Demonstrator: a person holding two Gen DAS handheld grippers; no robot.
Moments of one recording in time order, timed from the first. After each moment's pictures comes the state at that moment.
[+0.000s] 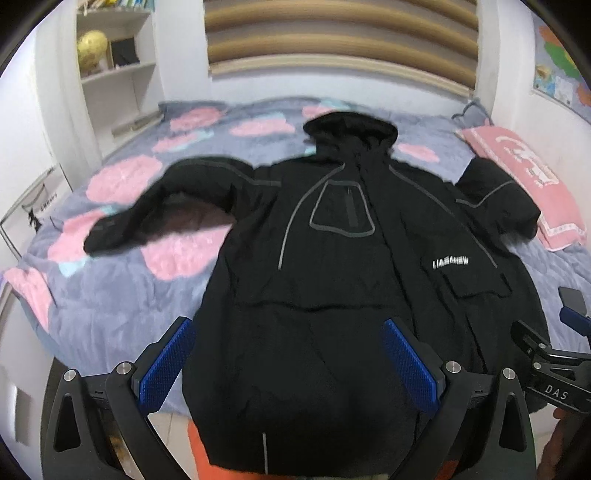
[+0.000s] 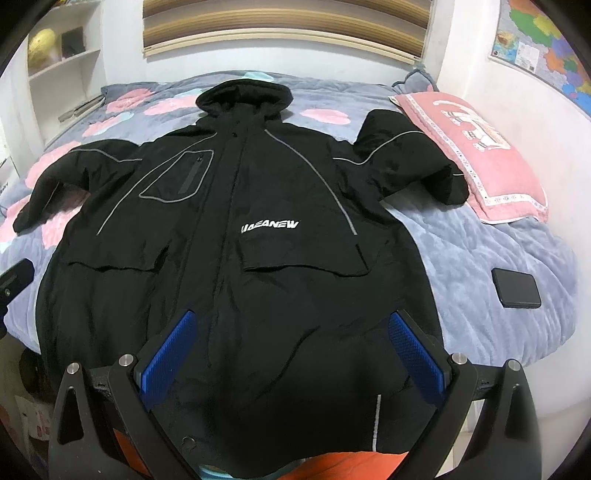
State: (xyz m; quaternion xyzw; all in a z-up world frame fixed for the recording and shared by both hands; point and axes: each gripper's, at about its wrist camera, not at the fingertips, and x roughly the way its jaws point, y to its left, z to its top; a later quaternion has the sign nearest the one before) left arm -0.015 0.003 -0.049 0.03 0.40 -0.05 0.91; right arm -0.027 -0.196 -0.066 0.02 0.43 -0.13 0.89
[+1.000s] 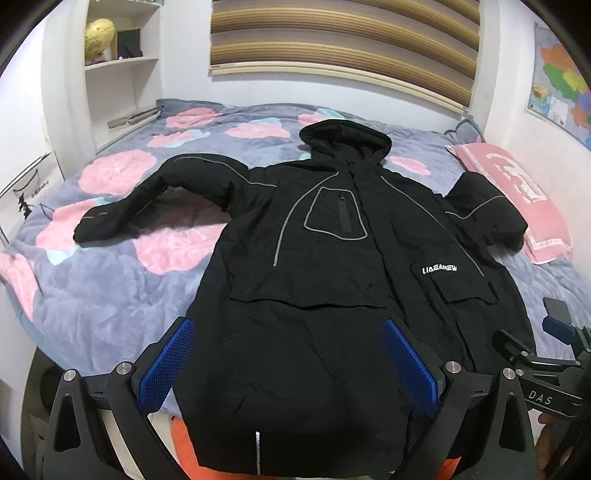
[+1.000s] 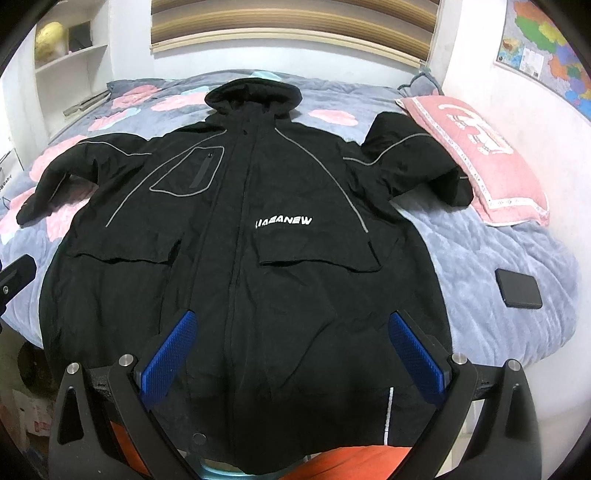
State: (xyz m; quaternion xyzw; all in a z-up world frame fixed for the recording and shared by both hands) left arm -0.029 0.016 -0.054 0.00 0.38 -0.07 0.92; right arm -0.029 -0.178 -0.070 0.02 0.44 -0.13 0.89
